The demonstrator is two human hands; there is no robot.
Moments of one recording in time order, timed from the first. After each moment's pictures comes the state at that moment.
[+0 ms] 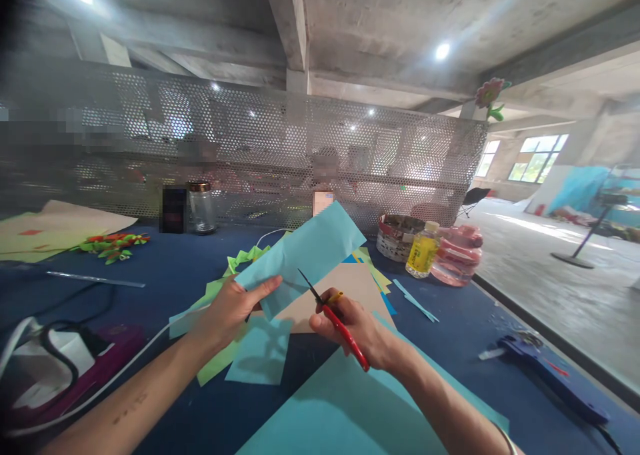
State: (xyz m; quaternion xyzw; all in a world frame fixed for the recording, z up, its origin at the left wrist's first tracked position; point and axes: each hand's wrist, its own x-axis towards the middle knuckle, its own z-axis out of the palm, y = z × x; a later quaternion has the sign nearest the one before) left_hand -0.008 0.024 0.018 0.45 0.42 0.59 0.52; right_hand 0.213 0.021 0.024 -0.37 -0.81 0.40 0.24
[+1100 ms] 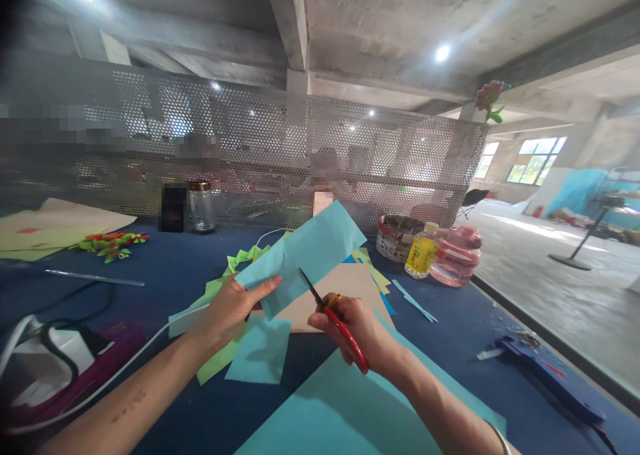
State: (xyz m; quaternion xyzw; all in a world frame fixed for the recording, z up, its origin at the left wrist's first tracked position) left_hand -0.008 0.022 0.020 0.44 0.41 0.60 0.53; right_hand 0.207 0.021 0.015 -0.44 -0.75 0.42 0.27
